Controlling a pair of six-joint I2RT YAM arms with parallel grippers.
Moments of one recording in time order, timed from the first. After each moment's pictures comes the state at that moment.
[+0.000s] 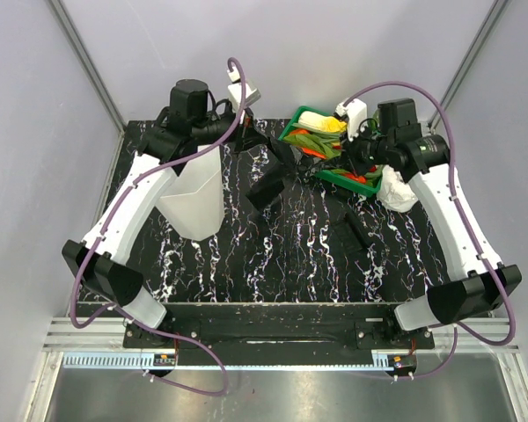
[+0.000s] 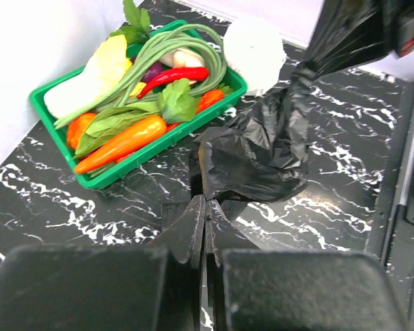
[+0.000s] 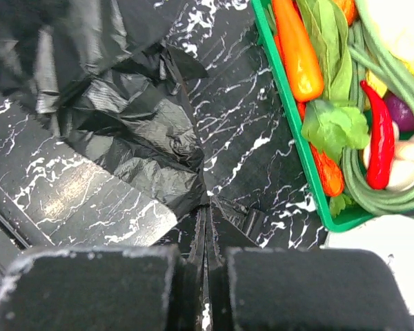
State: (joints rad) left arm -0.44 1.58 1.79 -0.58 0.65 0.21; right arm 0.28 1.45 1.70 -0.94 -0.42 -0.35
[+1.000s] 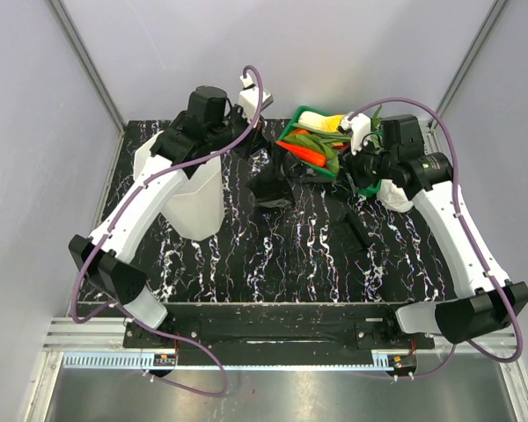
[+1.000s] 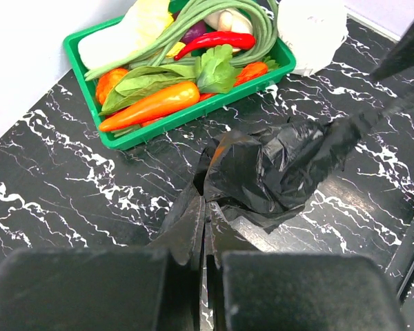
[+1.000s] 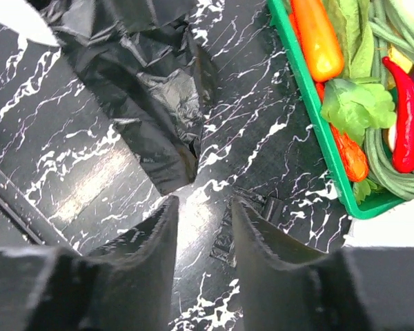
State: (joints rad) left arm -0.53 1.60 1.80 -0.63 0.39 0.16; right arm 0.28 1.34 1.51 -0.85 -0.40 -0.28
